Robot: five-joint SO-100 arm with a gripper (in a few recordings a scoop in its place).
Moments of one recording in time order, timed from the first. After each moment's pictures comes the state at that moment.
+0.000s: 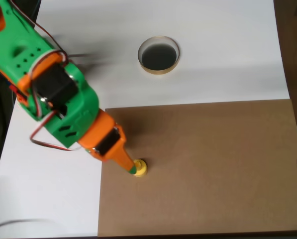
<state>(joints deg) -1.8 105.6 113.2 70.7 -6.2</state>
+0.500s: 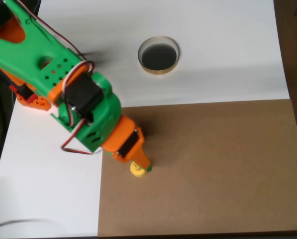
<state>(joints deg) -6.3 95.1 106.8 70.7 -5.2</state>
